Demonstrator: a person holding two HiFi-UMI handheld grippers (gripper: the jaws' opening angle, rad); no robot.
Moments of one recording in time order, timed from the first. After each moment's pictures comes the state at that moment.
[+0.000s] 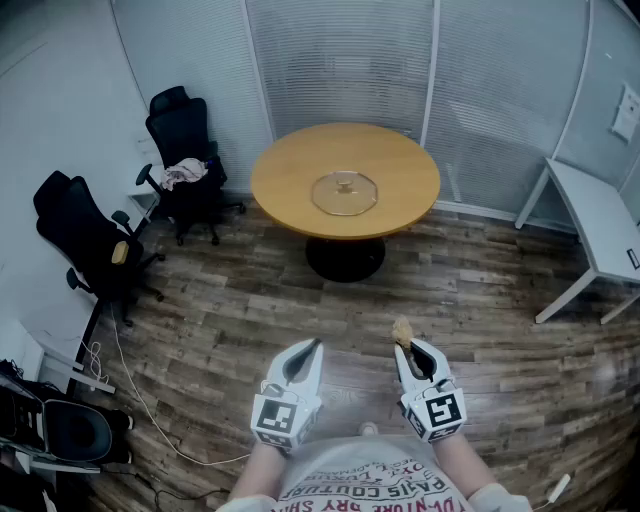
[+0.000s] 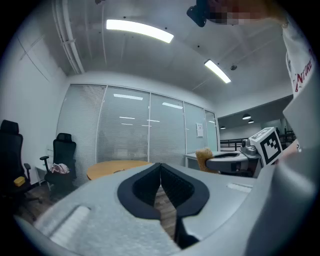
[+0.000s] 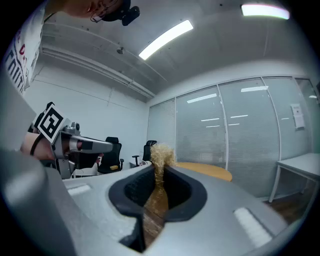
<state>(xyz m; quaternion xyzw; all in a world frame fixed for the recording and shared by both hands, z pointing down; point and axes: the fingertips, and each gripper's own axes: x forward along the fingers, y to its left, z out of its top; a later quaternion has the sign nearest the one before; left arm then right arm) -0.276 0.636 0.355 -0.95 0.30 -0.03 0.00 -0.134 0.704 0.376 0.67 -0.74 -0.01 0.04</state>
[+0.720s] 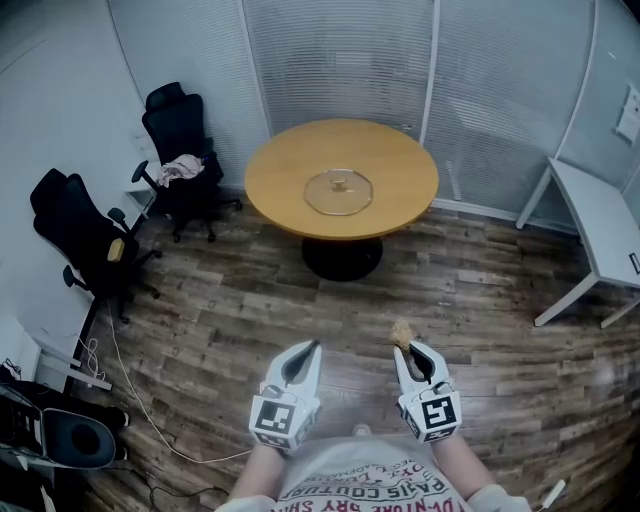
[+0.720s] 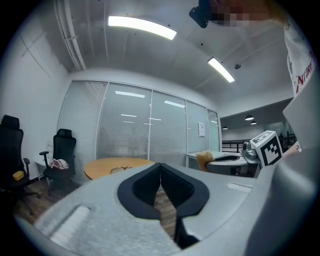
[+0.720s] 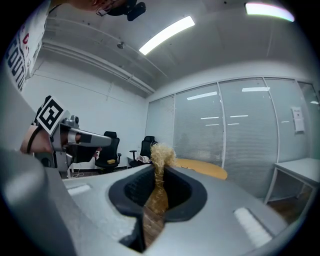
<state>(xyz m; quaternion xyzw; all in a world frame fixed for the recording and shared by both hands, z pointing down) -0.237 0.620 0.365 -0.95 0.30 -0.03 -0.01 -0.090 0.685 0.394 0.68 -0.73 0.00 0.07</state>
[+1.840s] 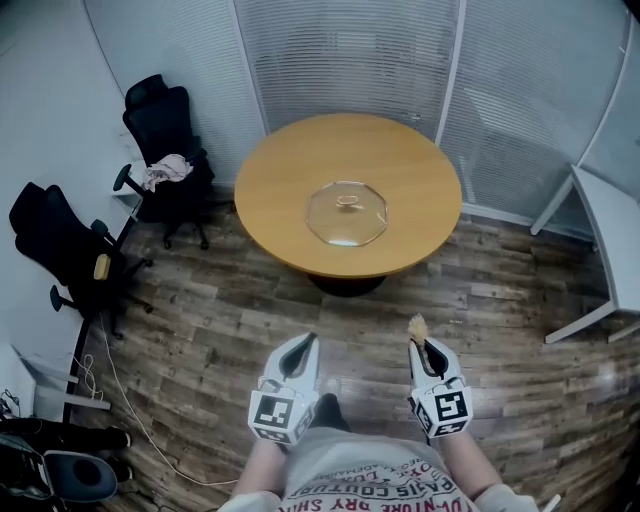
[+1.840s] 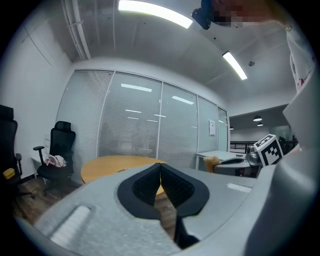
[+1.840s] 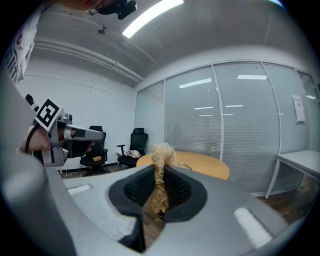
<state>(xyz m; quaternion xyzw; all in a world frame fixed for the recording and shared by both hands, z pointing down) -0.166 0.368 0.396 -0.95 0.32 -0.04 -0.05 0.014 0.454 0.439 0.70 -0.71 0.05 0.08</state>
